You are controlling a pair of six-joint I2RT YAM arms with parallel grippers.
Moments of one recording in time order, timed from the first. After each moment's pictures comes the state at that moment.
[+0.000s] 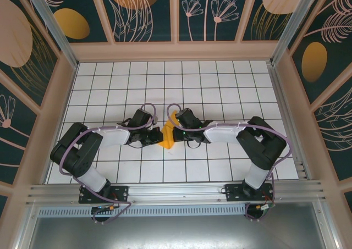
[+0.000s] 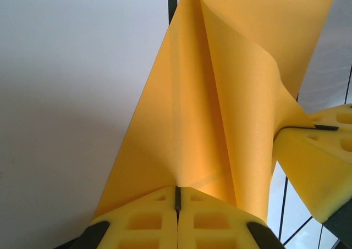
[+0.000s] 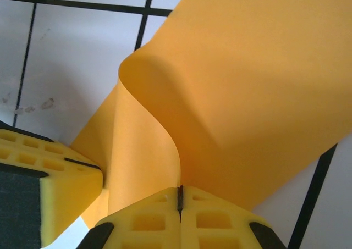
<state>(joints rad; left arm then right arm) -0.56 1.62 0.65 -0.04 0.44 -0.73 0.86 1.73 0.87 -0.08 -0.10 0.64</state>
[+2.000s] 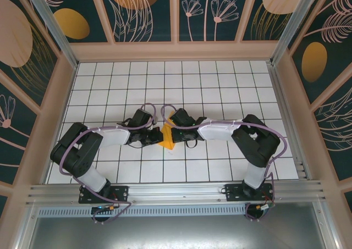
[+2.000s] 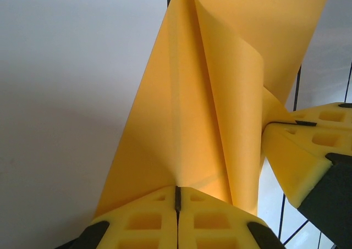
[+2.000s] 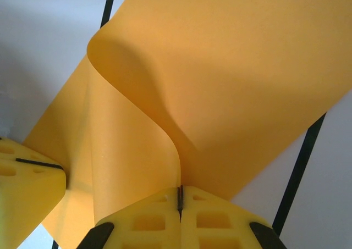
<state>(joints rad) -0.56 1.62 0.65 -0.04 0.44 -0.73 0.90 1.78 0.98 -0.27 0.01 0.60</state>
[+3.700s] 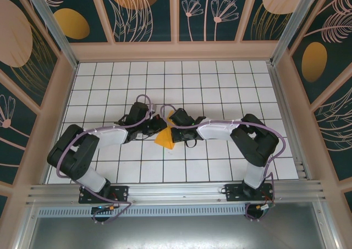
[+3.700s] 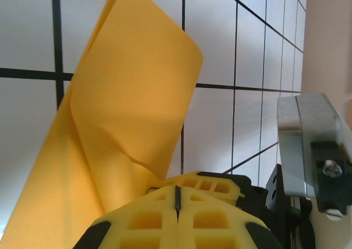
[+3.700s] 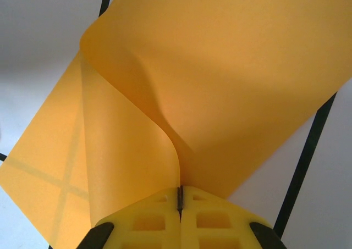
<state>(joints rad) -0.53 1.59 0.65 0.24 0.49 -0.95 0.90 1.80 0.99 -0.27 0.01 0.60</state>
